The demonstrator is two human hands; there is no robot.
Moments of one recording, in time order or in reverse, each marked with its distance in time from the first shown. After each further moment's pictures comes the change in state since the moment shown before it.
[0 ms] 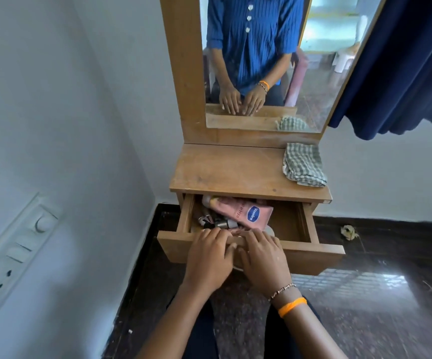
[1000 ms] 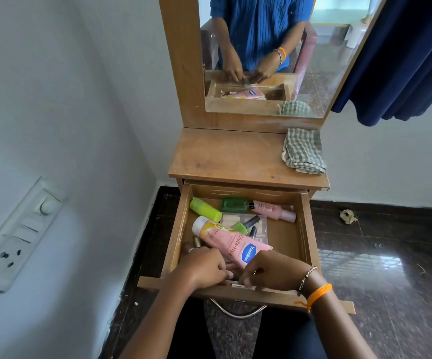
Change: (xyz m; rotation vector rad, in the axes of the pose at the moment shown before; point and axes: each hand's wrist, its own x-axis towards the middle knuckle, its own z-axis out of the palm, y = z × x) left_hand -0.017 0.014 -0.031 -0.009 -0.773 -0.243; right_hand -0.016 0.022 -0.038 0.382 -0.872 -0.045
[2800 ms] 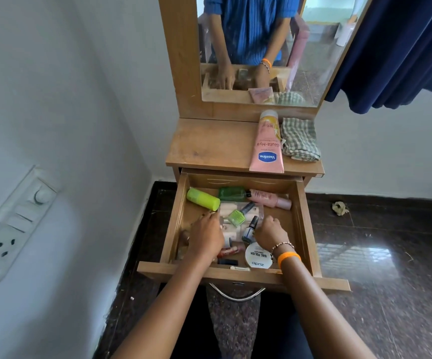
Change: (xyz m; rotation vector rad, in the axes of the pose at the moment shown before) left_hand 0.065 -0.012 0.036 -0.063 0.583 -0.015; right_hand 0.061 0.036 0.013 0.166 0.523 0.552
